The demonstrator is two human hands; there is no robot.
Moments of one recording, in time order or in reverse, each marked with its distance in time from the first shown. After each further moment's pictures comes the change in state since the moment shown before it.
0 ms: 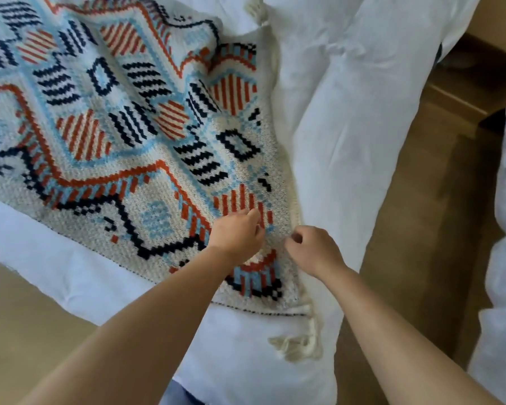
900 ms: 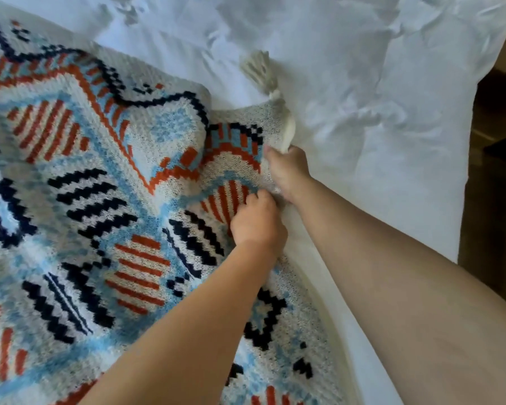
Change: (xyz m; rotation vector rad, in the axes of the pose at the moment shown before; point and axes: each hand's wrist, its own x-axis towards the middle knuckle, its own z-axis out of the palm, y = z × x) left_hand 0.312 -0.057 -0.058 -0.166 -0.037 -0.316; right_hand 0.398 -0.158 -0.096 0.712 0.339 0.232
